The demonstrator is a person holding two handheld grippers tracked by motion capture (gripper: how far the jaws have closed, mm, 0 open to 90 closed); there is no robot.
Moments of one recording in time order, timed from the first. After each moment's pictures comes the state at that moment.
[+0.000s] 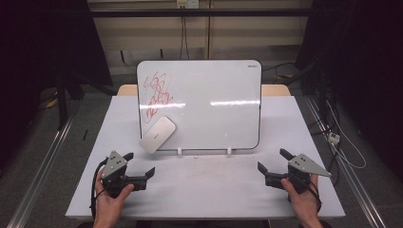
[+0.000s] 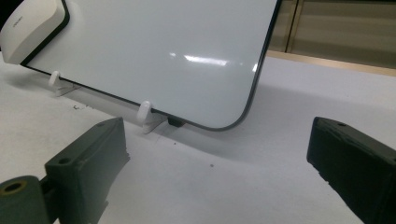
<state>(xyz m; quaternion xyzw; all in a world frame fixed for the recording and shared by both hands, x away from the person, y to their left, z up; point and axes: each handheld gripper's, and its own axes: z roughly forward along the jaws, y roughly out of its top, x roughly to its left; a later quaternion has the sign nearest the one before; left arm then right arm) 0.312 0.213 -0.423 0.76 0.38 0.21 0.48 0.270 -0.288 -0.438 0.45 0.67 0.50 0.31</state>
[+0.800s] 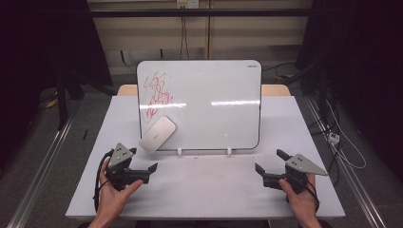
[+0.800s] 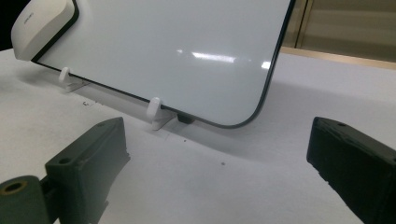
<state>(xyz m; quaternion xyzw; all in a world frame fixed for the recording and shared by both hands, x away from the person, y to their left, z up) 0.331 0.203 -0.413 0.79 0.36 0.20 0.45 0.272 -0.283 -0.440 0.45 0.68 0.50 0.29</state>
